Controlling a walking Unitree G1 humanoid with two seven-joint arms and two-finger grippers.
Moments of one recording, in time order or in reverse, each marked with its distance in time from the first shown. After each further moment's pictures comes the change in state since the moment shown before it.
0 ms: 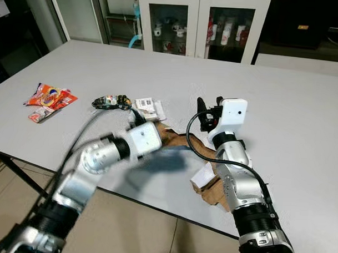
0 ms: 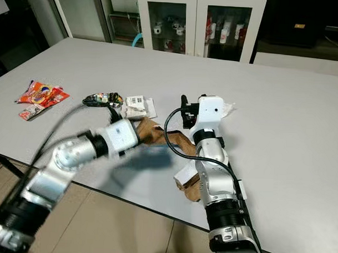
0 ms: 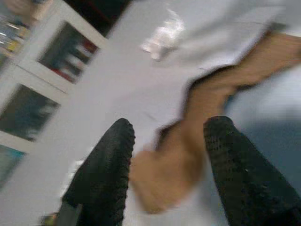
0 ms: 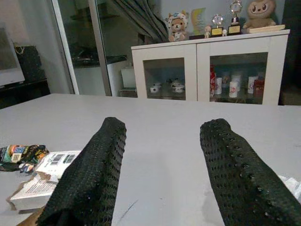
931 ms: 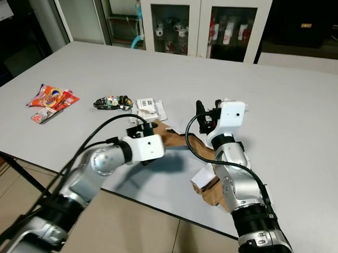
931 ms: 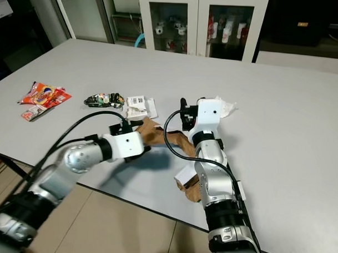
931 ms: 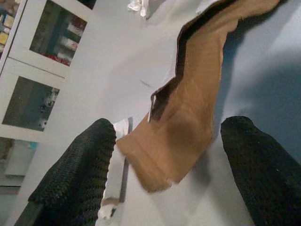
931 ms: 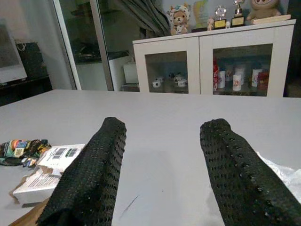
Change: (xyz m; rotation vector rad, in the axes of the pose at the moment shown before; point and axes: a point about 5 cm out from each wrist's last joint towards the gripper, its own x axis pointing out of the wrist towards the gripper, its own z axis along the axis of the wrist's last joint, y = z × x) left arm 0.016 -0.004 -0.019 0.167 0.123 0.004; right arm 0.000 0.001 -0.004 0.002 0.021 0.000
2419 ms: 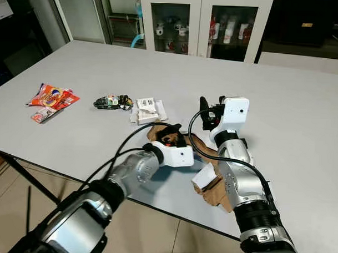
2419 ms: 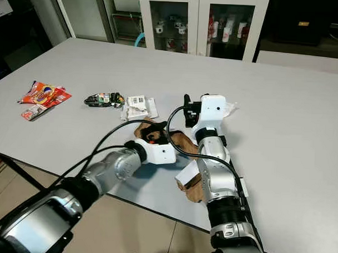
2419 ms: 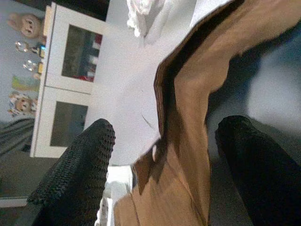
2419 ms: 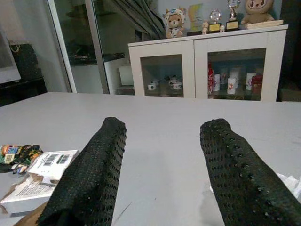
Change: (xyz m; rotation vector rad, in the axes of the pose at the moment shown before) left arm 0.067 -0.033 0.017 0.255 0.015 0.136; right arm 0.003 -0.006 0.005 -0.009 -0.012 -0.021
